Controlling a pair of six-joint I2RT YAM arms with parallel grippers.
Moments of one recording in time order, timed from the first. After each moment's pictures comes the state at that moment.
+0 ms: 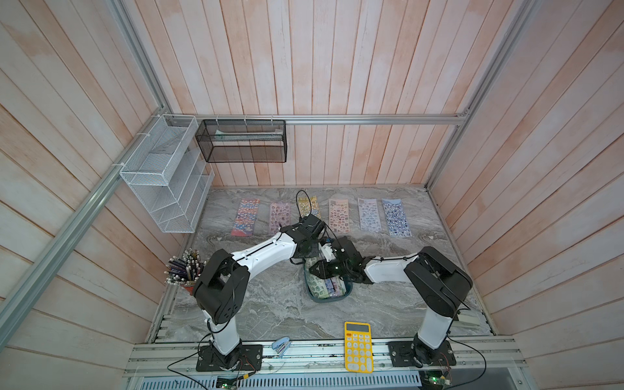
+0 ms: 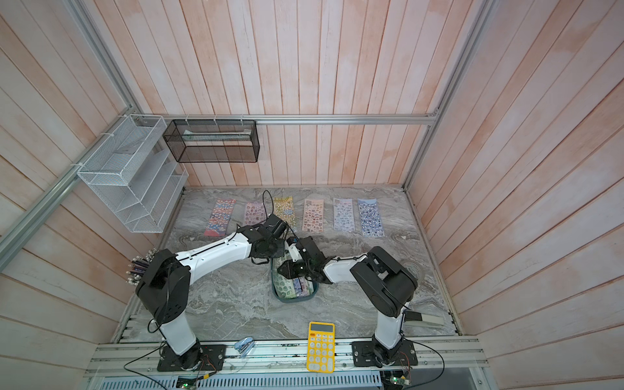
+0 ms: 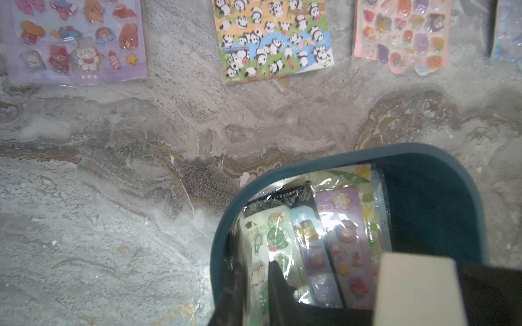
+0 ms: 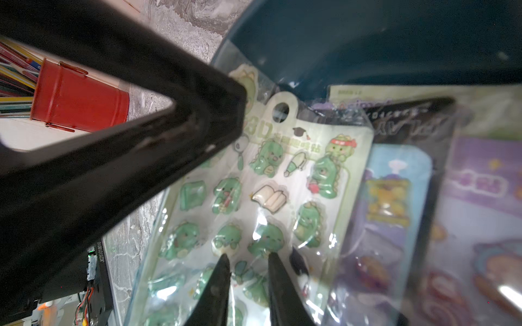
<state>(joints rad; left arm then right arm) -0.70 1.80 1.31 -0.65 -0.16 -0.64 0.78 1.82 0.82 0.27 -0.44 0.55</state>
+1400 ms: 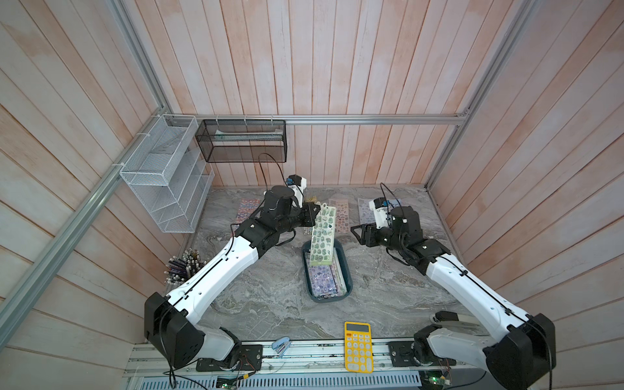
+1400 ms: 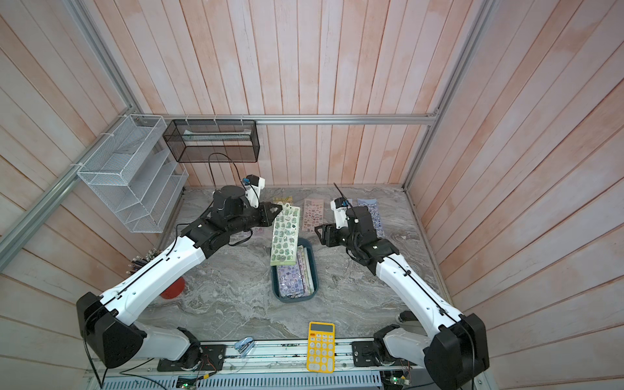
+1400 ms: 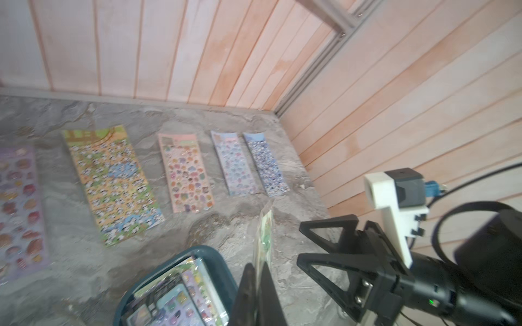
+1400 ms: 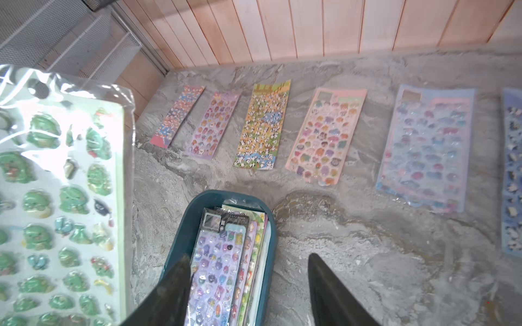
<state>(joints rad) -0.59 1.40 1.33 -0.28 0.26 -0.52 0.42 1.17 0.96 -0.31 -0.28 0.31</state>
